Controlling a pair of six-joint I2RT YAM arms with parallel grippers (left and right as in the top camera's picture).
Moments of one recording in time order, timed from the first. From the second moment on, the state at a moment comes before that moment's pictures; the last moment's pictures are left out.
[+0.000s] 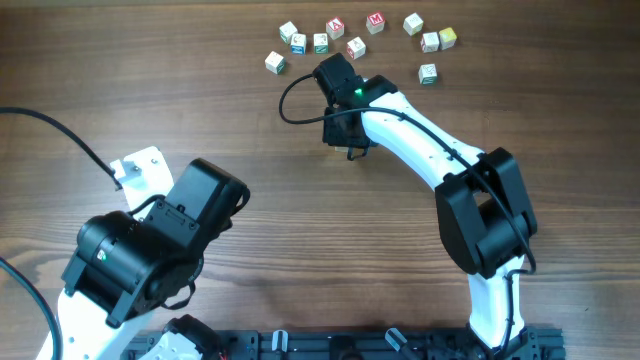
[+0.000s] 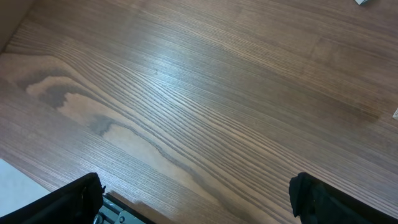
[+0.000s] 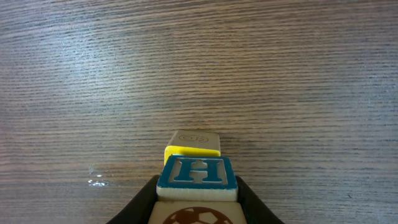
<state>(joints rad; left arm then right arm) -0.59 1.07 1.42 -1.65 -0.59 -0.96 0.56 2.13 1.66 -0.84 0.09 0.60</state>
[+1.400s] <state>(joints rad) -0.59 1.07 1.42 -1.65 -0.59 -0.96 0.56 2.13 1.66 -0.78 0.06 0.59</state>
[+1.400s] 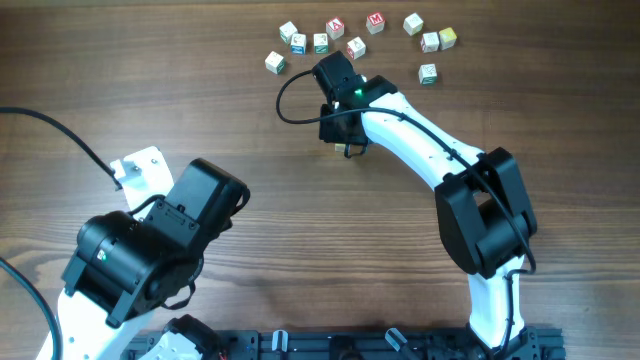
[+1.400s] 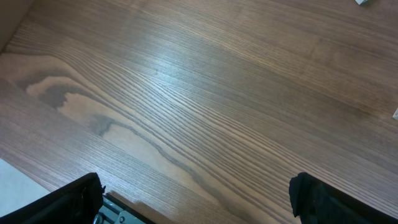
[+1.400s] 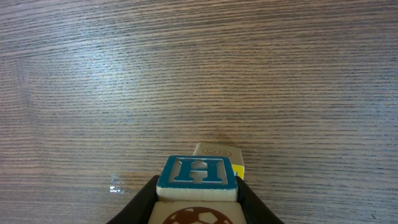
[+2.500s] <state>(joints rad) -0.59 1.07 1.42 -1.65 -0.59 -0.96 0.56 2.13 1.66 -0.83 0.06 0.61</state>
